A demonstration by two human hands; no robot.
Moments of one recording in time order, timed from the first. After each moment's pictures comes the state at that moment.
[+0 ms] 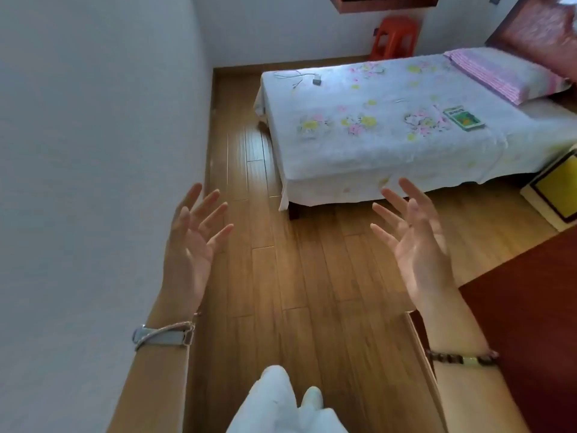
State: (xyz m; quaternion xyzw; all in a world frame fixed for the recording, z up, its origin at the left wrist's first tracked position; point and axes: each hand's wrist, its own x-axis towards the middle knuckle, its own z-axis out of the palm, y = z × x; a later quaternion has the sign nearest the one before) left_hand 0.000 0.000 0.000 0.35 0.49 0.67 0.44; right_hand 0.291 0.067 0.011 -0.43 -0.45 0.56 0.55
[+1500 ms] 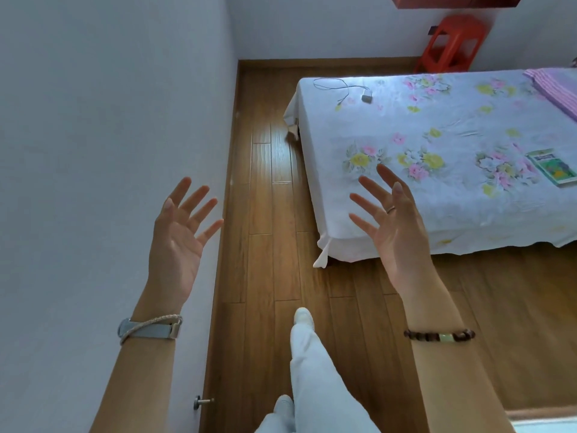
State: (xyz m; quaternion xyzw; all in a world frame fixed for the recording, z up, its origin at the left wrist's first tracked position) left_hand -0.278 0.357 -0.035 0.31 0.51 0.68 0.43; right_hand 0.002 0.462 -0.010 -0.40 -0.47 0.63 0.47
